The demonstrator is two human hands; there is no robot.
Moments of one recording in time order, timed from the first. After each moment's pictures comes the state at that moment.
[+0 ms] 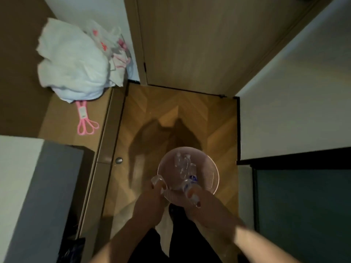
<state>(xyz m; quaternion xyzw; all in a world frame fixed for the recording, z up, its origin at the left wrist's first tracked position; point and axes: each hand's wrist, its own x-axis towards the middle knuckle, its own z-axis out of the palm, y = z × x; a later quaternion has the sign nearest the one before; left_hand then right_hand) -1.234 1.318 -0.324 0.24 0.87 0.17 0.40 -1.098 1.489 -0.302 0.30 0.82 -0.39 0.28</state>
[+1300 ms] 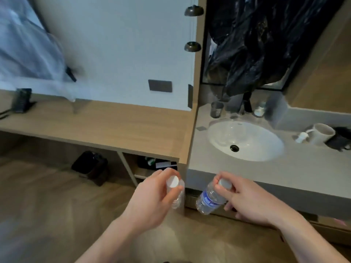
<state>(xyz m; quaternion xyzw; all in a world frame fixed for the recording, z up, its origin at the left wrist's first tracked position) -0.690 0.863 -0.018 -0.38 0.85 0.33 -0.16 -0.922 0.985 0.009 -0.48 0.77 -0.18 0.37</state>
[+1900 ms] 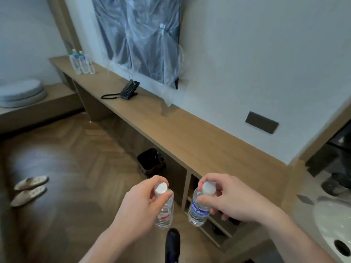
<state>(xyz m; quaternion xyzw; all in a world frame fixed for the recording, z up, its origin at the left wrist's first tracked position) -0.482 0.712 -0.012 -0.61 0.67 0.29 -0.30 -0.731 0.687 0.045 -0.68 0.59 -0.09 0.42</state>
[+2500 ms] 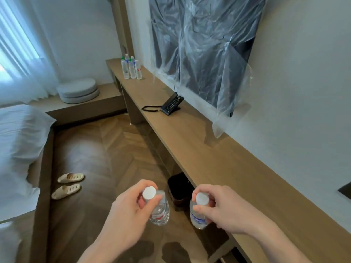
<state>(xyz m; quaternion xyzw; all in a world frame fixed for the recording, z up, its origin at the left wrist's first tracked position) -0.347 0.481 -0.002 -0.72 0.54 0.23 -0.37 -0.592 0.370 0.021 -0.80 0.45 -0.03 0.39</state>
